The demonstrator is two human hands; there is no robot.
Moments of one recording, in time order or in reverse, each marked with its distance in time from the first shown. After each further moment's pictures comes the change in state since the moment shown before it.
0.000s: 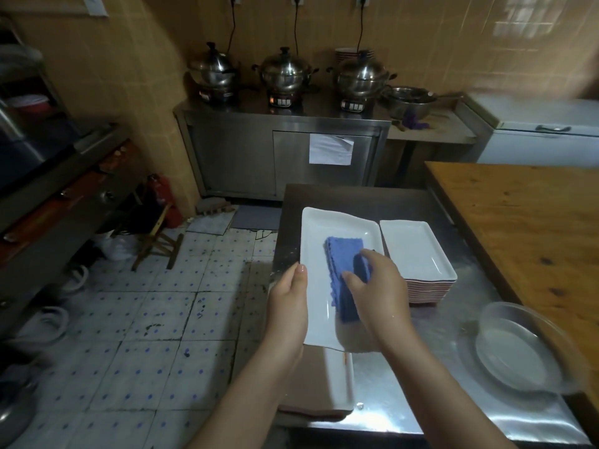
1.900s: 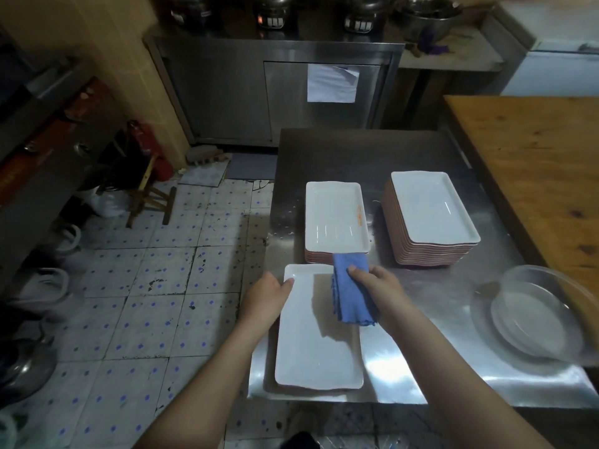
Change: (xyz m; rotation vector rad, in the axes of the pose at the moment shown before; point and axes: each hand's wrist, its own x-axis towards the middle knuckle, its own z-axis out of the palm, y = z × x) left_hand 0.102 -0.126 -0.054 0.980 -0.037 -0.116; right_hand 0.035 0.113 0.066 0.678 -0.336 0.636
